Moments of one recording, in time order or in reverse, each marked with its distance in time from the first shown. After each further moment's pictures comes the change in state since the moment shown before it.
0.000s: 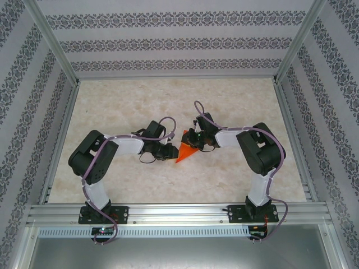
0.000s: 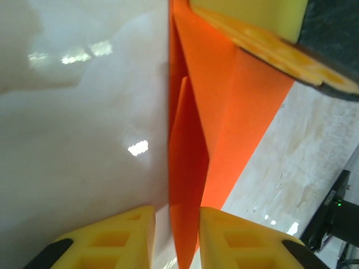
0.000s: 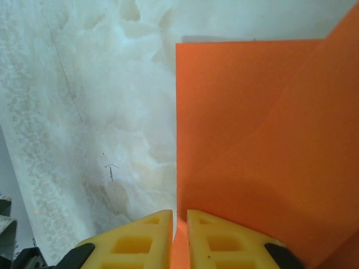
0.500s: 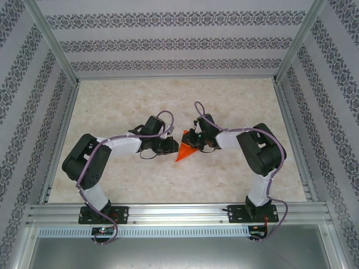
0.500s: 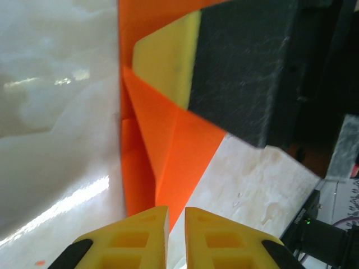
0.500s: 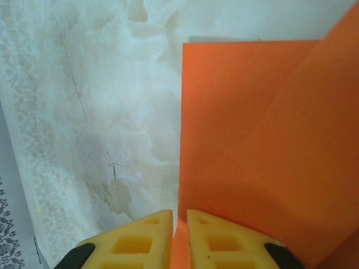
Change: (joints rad) left arm 0.000 -0.049 0.045 0.025 -0.016 -0.079; right arm 0.000 -0.009 -0.032 0.056 0.000 0.000
